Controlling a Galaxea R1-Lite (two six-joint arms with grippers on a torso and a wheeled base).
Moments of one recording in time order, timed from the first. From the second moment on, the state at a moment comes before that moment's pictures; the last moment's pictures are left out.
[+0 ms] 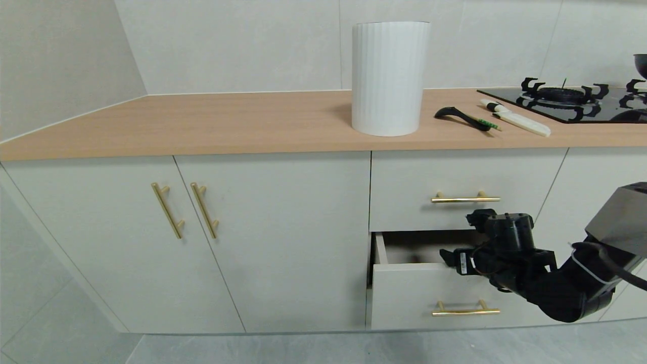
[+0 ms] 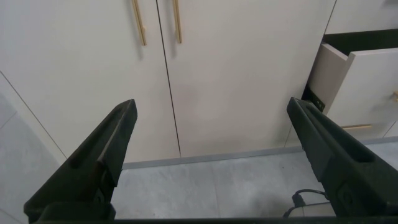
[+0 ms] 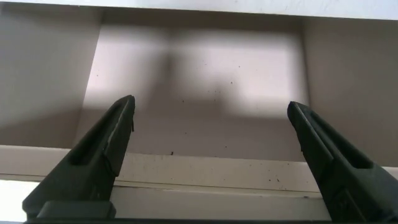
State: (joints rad) left arm 0.00 0.00 0.00 0.01 -0.08 0.02; right arm 0.29 2.13 -0.71 -0.88 -0.21 0.11
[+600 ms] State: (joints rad) left arm 0.00 0.00 0.00 0.01 -0.08 0.02; right arm 0.29 2.07 -0.71 -0.70 -0.20 0.11
